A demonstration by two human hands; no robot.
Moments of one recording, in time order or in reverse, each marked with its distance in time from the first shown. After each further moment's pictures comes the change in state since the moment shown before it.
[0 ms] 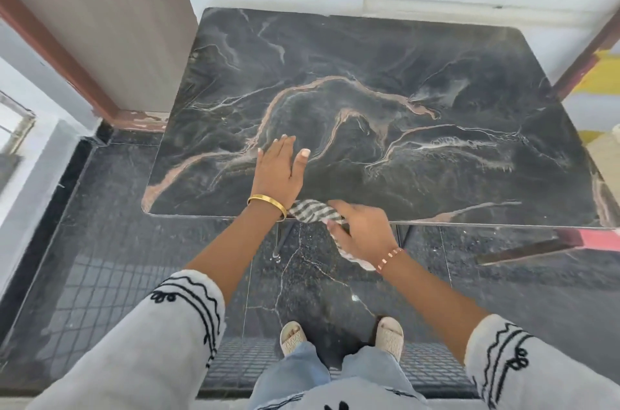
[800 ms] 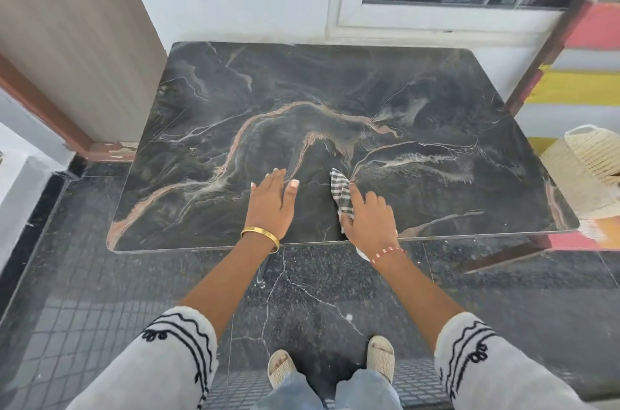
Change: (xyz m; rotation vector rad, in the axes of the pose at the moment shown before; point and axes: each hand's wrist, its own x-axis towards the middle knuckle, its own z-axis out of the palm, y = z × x) left_hand -0.003 0.028 0.033 -0.081 -0.040 -0.021; right_hand 0.011 0.064 -0.017 -0.391 -0.211 0.451
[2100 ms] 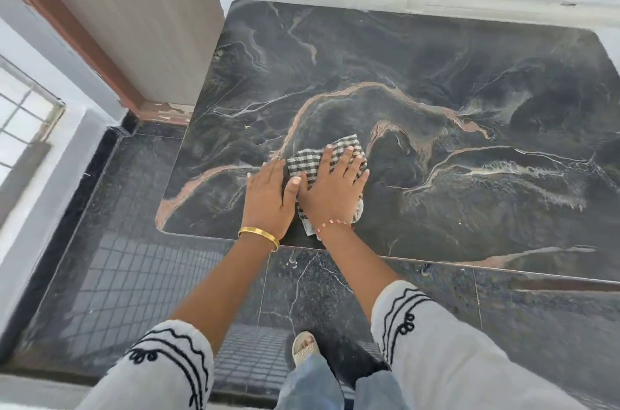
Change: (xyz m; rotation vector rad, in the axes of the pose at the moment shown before) left_hand 0.014 -0.089 -0.038 0.132 0.112 -0.107; right_hand 0.075 -0.175 0.037 0.164 0.032 0.030
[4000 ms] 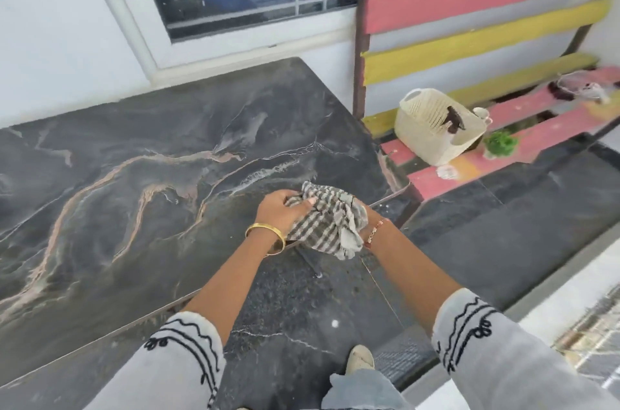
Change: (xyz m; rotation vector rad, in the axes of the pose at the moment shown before) left_hand -0.063 0.337 0.158 -0.332 -0.571 0.111; right_hand -0.105 0.399 -0.162 1.667 -0.192 0.727
